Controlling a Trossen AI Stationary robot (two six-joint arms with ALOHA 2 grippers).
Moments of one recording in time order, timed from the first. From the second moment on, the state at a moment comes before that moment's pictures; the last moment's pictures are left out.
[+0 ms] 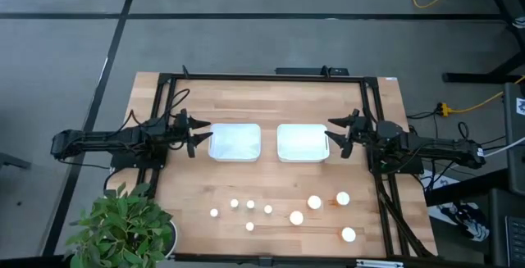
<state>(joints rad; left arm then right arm) 0.14 0.21 0.01 0.04 -0.19 -0.20 -0.12 0.16 0.01 0.07 0.21 0.19</state>
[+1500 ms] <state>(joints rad) 0.14 0.21 0.01 0.04 -0.19 -0.20 -0.12 0.16 0.01 0.20 0.46 0.62</state>
